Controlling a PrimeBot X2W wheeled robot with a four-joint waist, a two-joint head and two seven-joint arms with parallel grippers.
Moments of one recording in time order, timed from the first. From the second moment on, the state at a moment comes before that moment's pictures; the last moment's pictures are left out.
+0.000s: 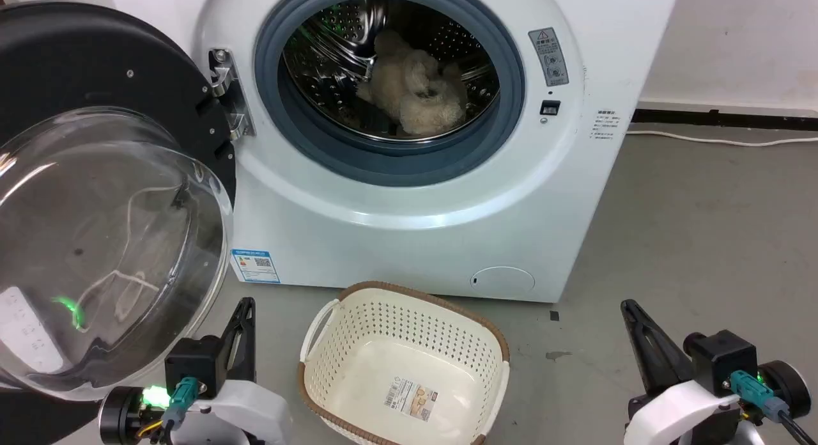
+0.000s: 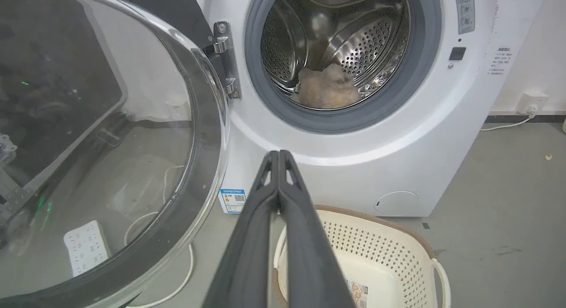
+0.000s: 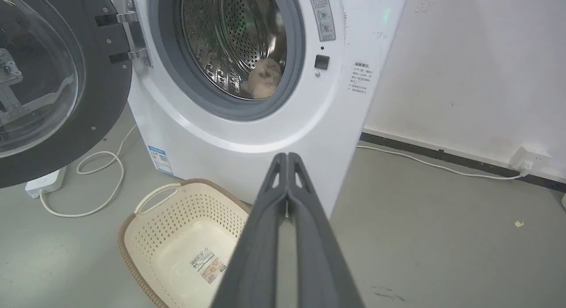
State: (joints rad) left arm -0.01 0.05 0.00 0.00 0.00 0.00 0.00; right arm 0.00 -0.05 0.00 0.01 -0.01 0.13 0.00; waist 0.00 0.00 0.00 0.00
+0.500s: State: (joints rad) left arm -0.01 0.05 0.00 0.00 0.00 0.00 0.00; right arm 0.00 -0.05 0.00 0.01 -0.01 0.13 0.00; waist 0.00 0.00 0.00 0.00
